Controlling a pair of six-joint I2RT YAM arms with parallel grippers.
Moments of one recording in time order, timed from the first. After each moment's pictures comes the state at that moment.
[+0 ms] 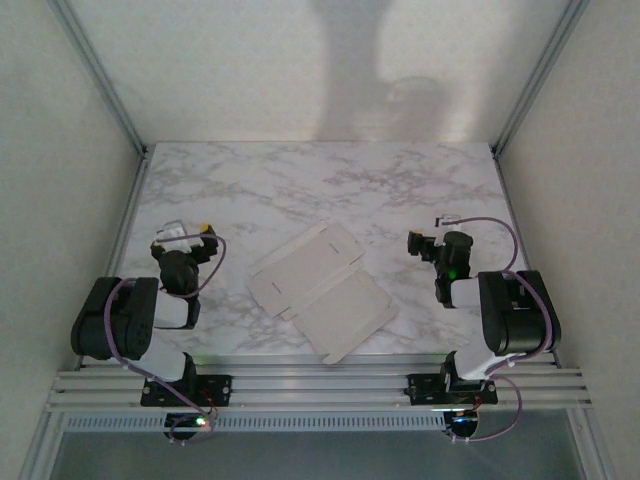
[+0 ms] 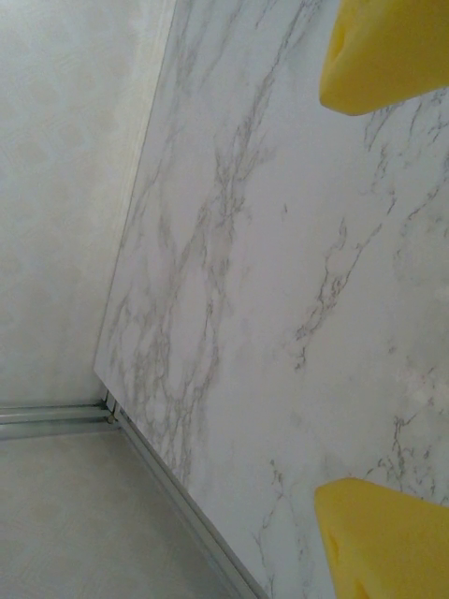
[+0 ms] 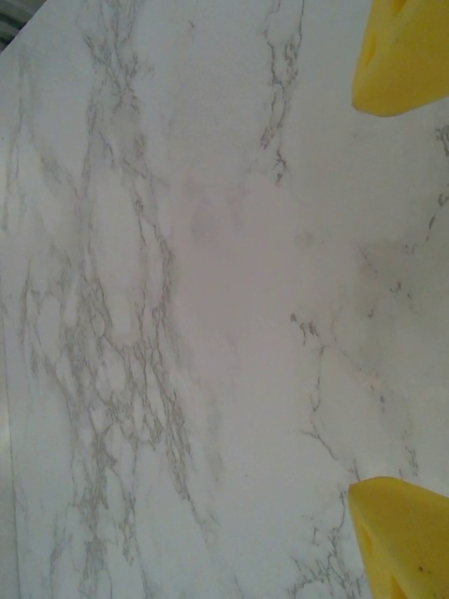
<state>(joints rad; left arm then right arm) 0.03 1.53 0.20 1.19 -0.22 -0.16 0.06 1.55 0.38 0.75 0.05 0.06</state>
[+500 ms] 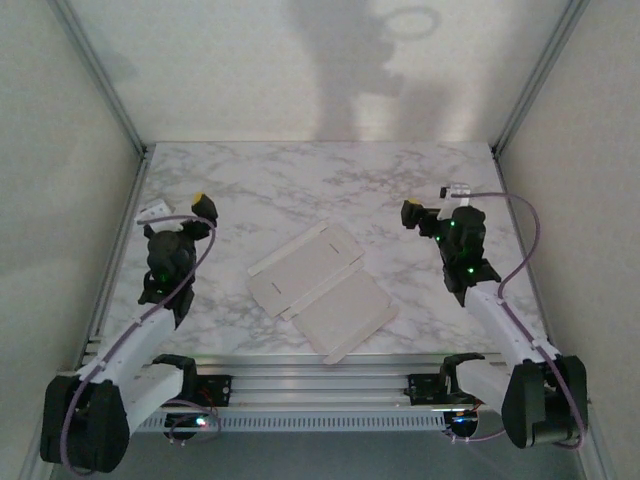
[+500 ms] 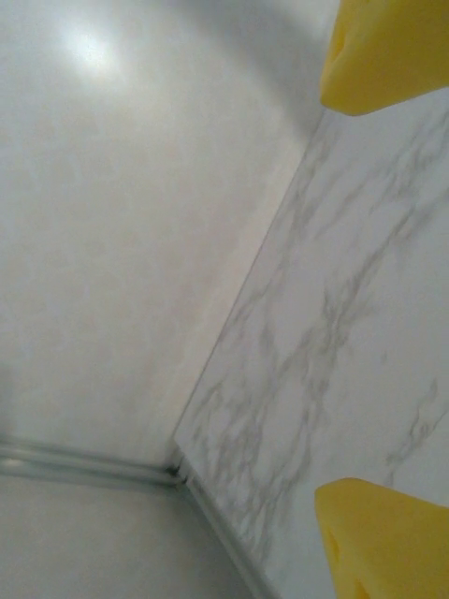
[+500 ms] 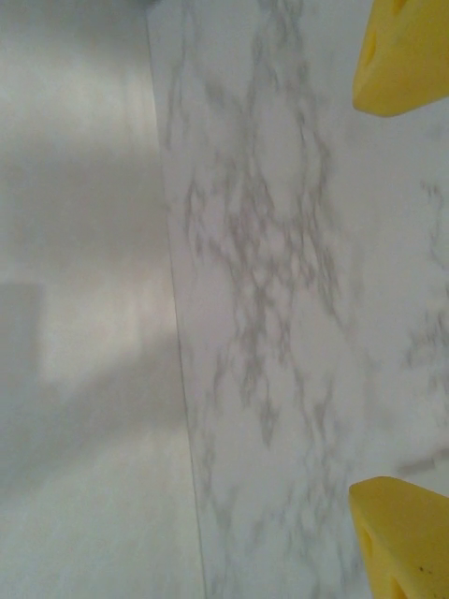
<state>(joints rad) -0.12 0.95 0.47 0.42 -0.31 -0.45 0.20 1.06 0.65 0.14 -0.01 0.20</state>
